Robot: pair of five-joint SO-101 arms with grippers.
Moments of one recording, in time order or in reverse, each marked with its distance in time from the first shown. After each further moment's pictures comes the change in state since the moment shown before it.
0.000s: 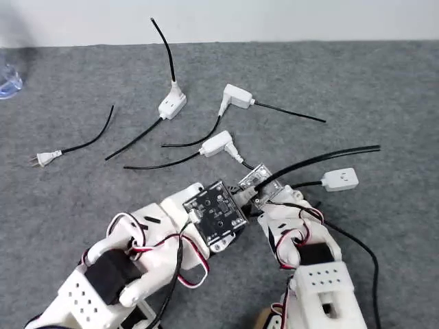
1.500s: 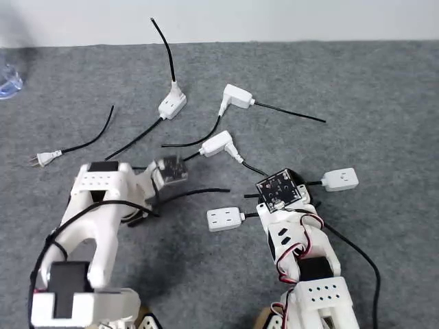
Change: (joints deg) left arm -49.1 56.1 -2.6 2.6 -49.4; right arm -0.2 -13.9 8.5 -12.0 -13.4
